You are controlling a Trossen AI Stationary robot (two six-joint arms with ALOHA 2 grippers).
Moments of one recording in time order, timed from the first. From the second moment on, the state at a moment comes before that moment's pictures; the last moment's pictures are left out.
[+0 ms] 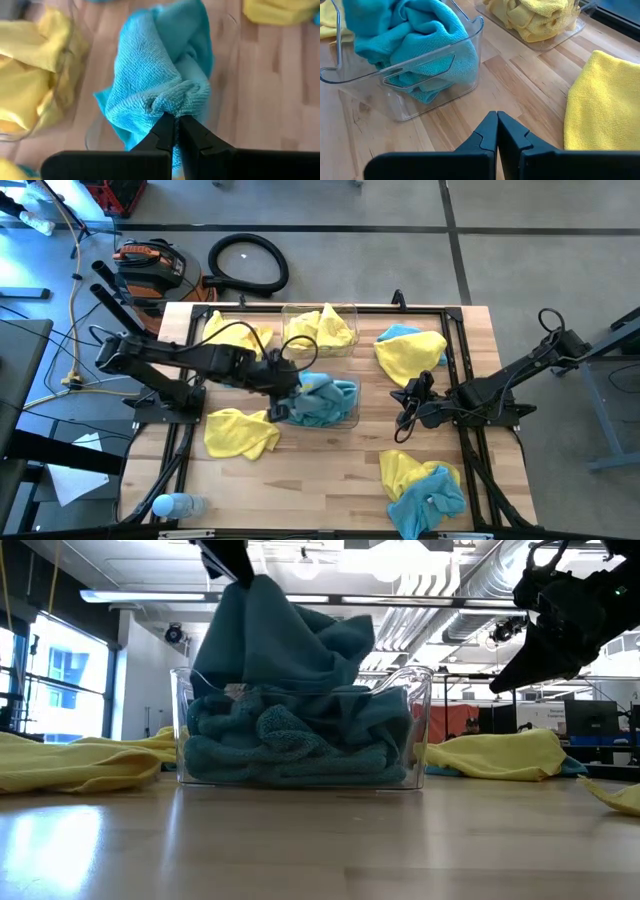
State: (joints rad) left arm -0.13 1.44 1.35 -0.88 -0.23 -0.22; right arm 0.44 0.95 0.43 -0.32 0.73 0.73
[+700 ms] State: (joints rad) left arm -0.06 1.68 0.96 -0.27 -0.16 -0.27; right arm 0.44 0.95 0.43 -0.33 0.73 0.73
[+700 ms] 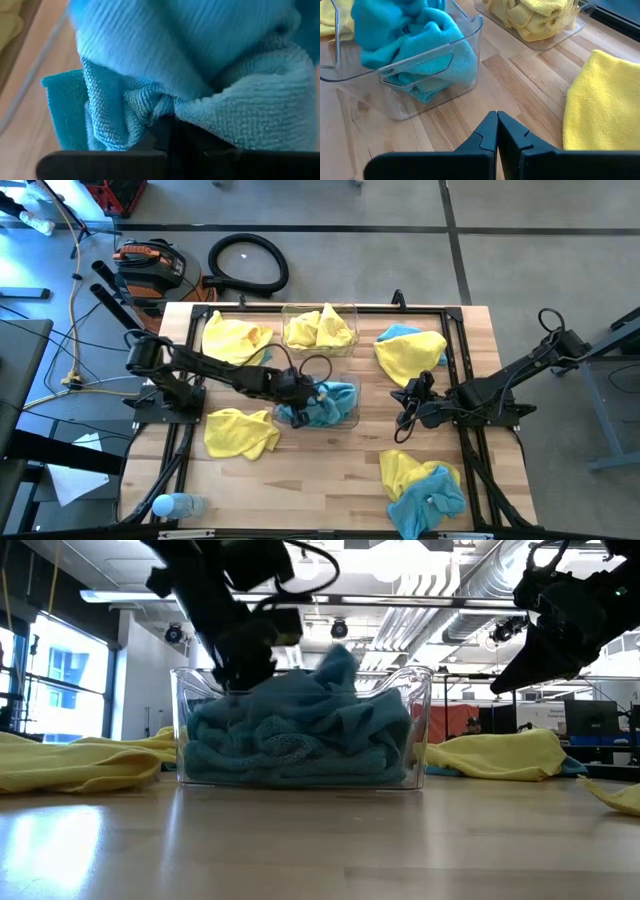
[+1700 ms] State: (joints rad) left arm -0.05 1.37 0.97 -0.21 -0.22 -0.17; right arm 0.44 0.95 0.43 -0.34 0.73 0.74
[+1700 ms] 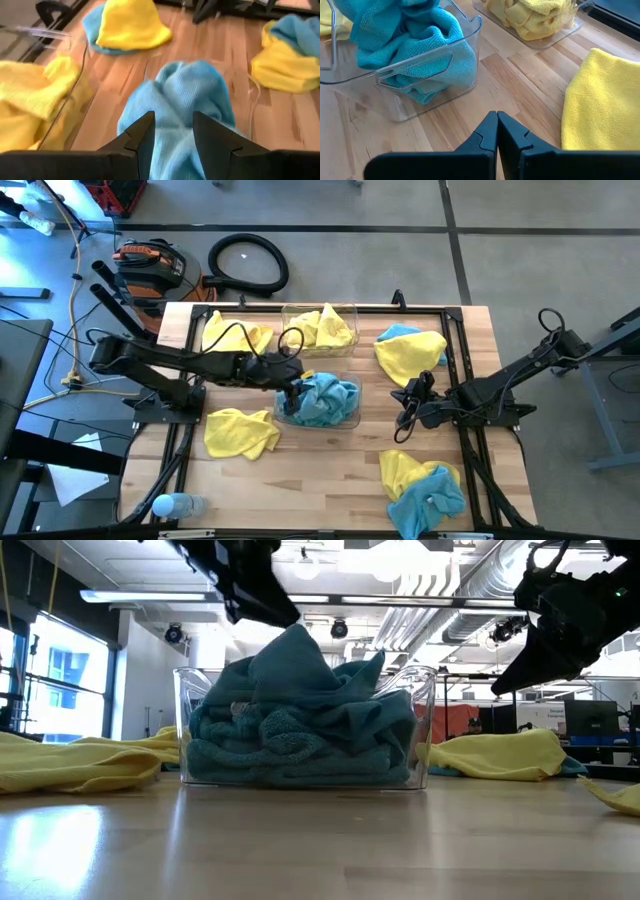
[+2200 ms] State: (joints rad) left arm -0.03 1.74 0.97 -0.05 -0.12 -0.15; right arm 0.44 0.95 0.43 -0.34 0.74 0.74
